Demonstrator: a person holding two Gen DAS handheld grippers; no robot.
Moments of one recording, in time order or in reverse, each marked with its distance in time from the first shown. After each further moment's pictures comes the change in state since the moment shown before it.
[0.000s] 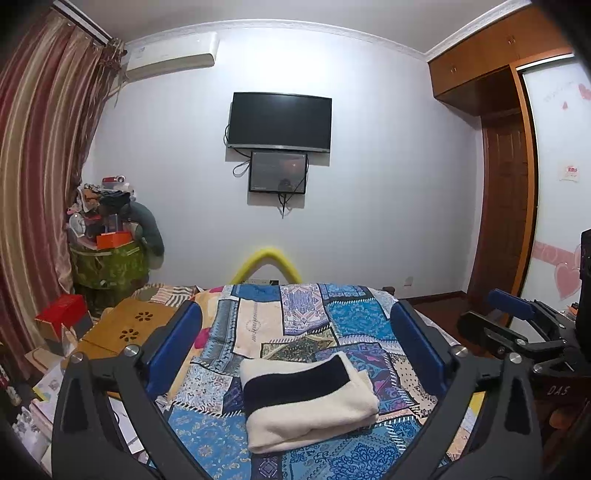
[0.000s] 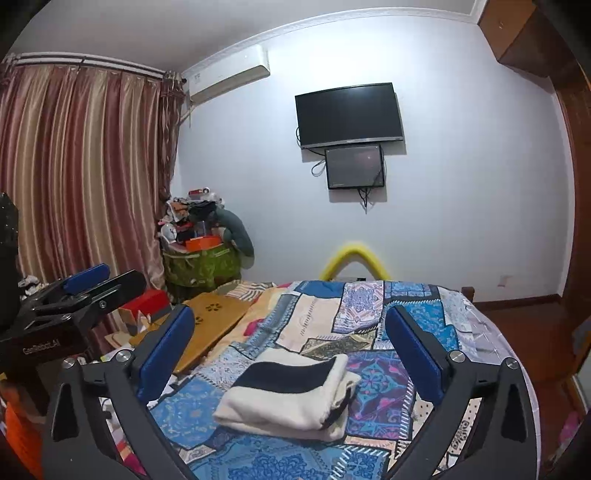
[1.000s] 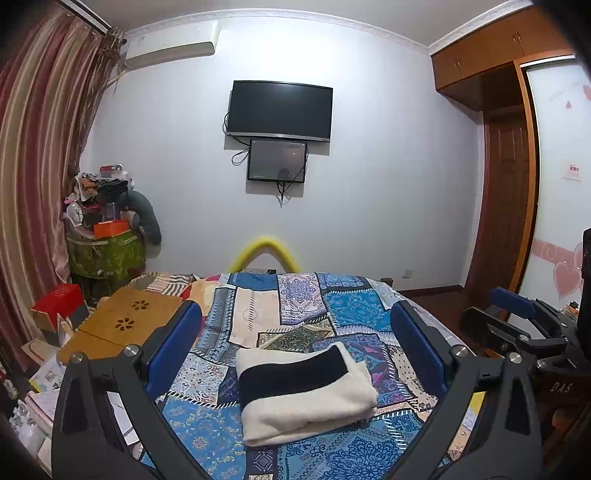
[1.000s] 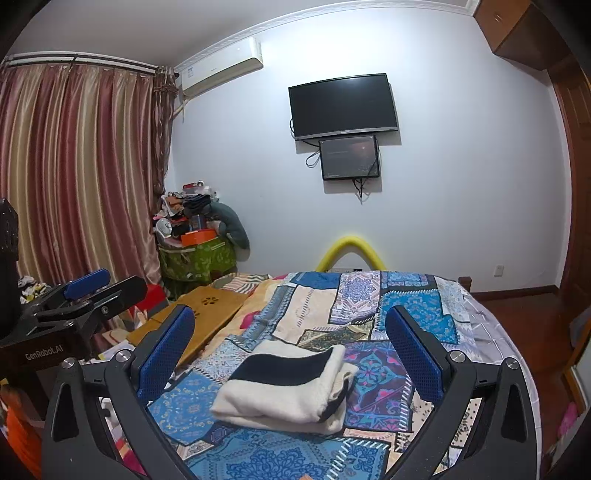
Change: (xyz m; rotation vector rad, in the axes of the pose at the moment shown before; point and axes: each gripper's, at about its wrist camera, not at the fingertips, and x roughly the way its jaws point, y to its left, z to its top) left arm 0.007 0.004 -0.009 -0.013 0.036 -0.011; right arm -0.002 -0.003 -0.003 0.016 0.031 -0.017
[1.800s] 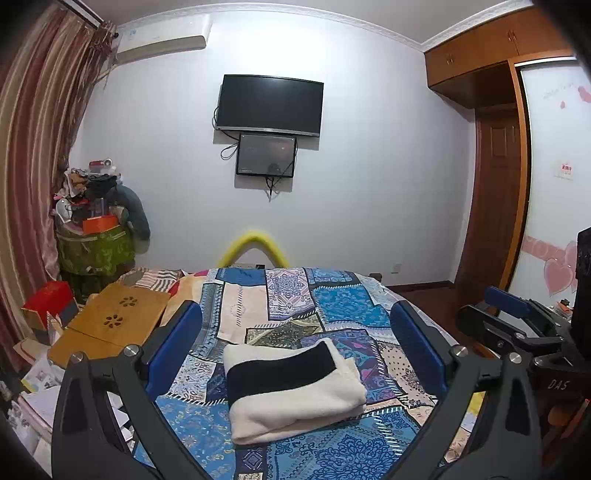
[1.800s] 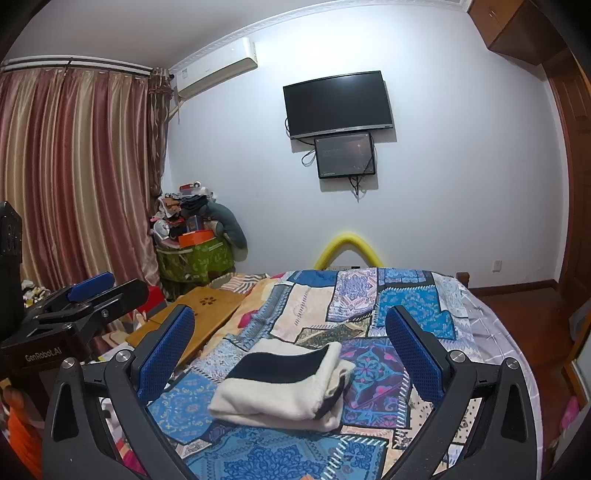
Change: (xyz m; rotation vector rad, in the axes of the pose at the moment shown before) left arm 0.005 0.000 -0.003 0.000 0.023 -0.048; right arm -0.001 -0.003 0.000 0.018 0.006 -0.010
